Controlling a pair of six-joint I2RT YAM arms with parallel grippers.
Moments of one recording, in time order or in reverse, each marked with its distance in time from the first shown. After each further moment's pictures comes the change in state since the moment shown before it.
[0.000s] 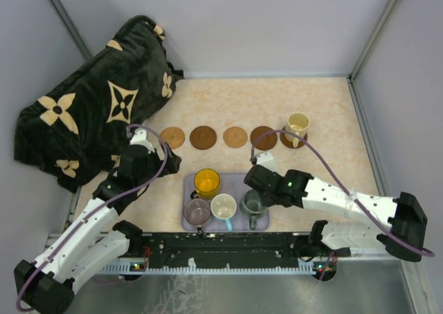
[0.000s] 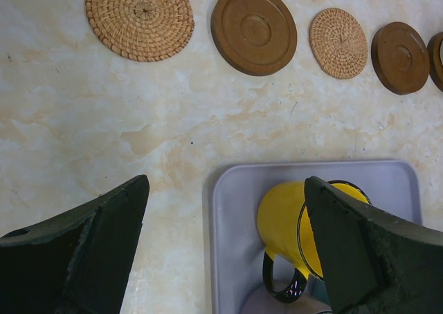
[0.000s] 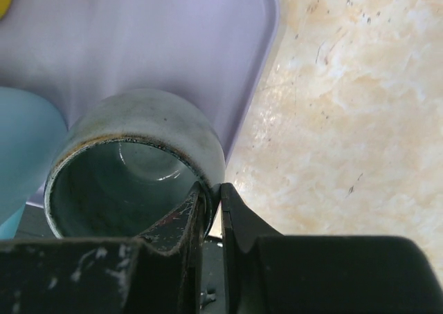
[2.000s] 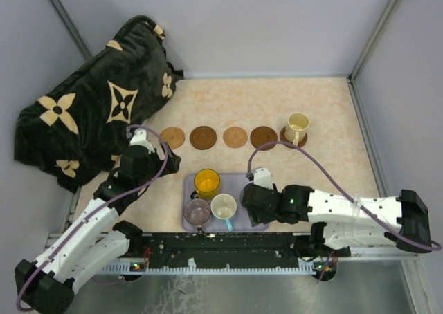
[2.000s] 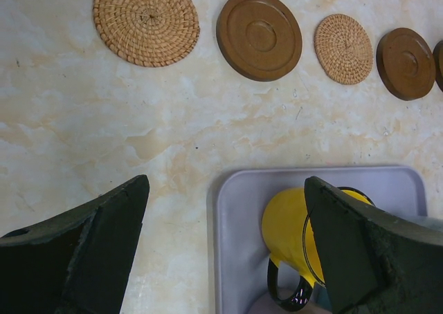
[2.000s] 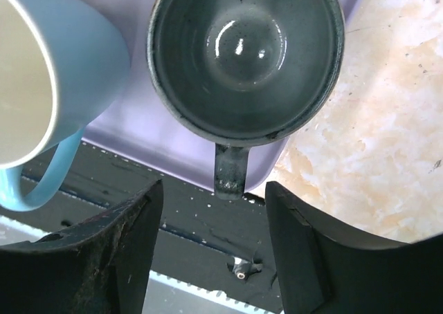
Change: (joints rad) left arm 0.000 0.005 -0.013 0.025 -0.019 0.014; right arm 0.224 -0.059 -0.048 0.017 -0.033 0.181
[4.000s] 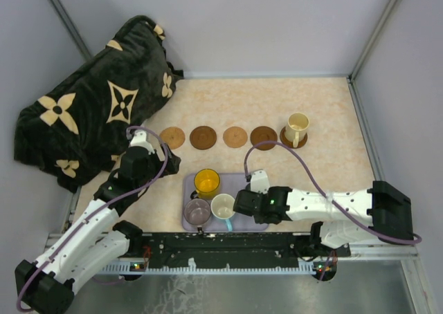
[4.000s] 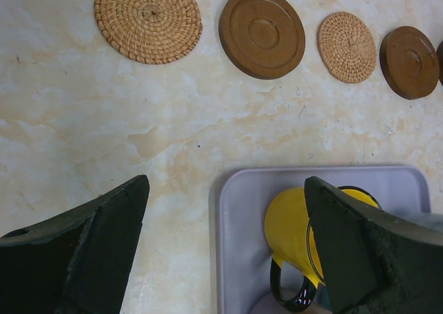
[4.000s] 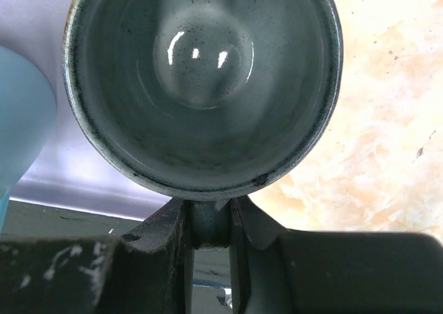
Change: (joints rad) left arm 0.000 -0.013 -0.018 0.009 -0.003 -0.001; right arm 0.003 0.198 -0.018 0.014 0.111 0.127
